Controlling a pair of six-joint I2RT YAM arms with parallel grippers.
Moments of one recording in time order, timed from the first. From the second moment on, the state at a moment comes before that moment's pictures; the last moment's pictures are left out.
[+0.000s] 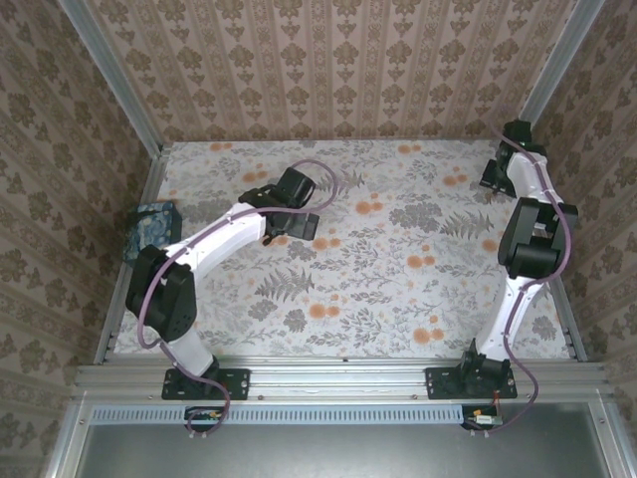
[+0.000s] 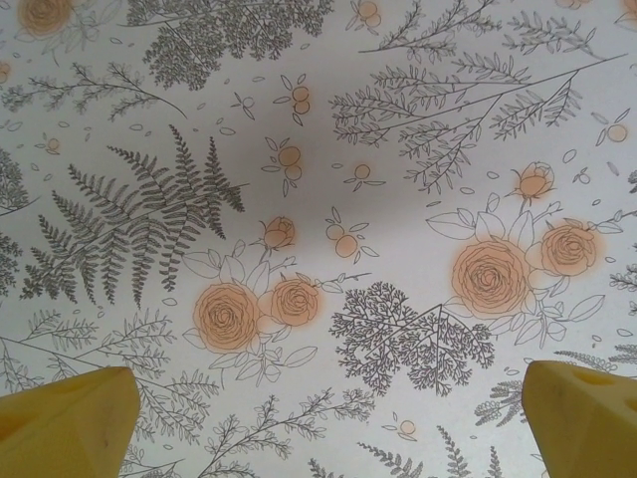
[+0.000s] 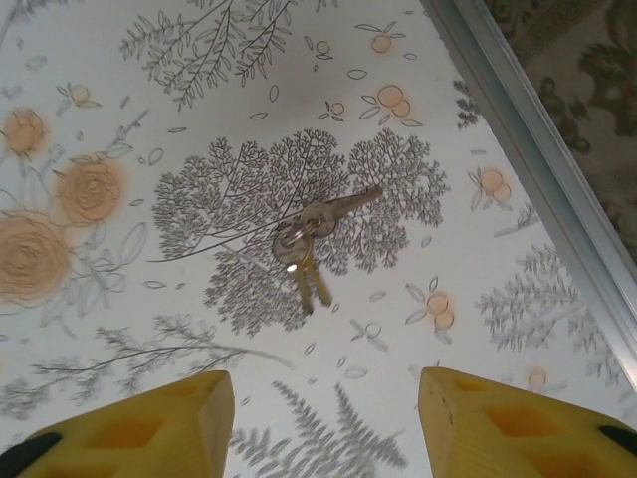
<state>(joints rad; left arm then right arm) -0.67 1.70 1.35 -0.74 -0.27 -0.25 -0.28 2.11 1.82 -0.82 0.19 0.25</state>
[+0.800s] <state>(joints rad) -0.64 1.67 1.35 -0.74 -0.26 -0.25 -0.28 2.32 2.20 -1.06 0.36 -0.02</state>
